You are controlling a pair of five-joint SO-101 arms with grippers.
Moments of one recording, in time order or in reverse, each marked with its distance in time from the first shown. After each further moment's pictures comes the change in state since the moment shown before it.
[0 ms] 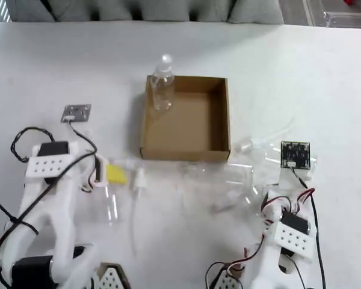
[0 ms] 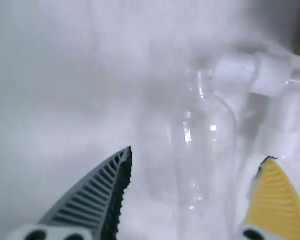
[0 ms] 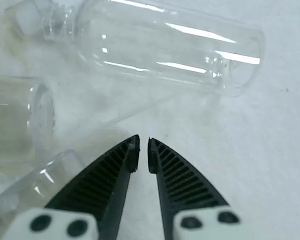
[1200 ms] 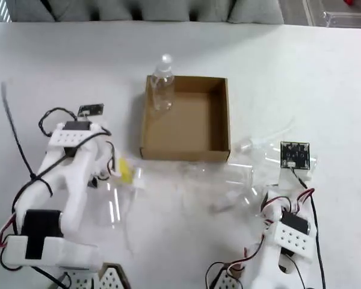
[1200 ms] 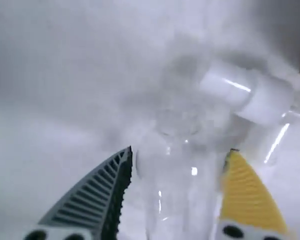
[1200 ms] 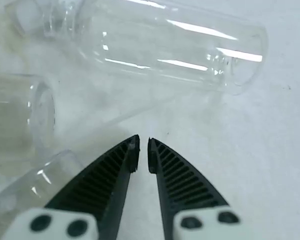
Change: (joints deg) left arm 6.5 21.7 -12.8 2.9 11.3; right arm 0.0 0.0 0.1 0.4 0.0
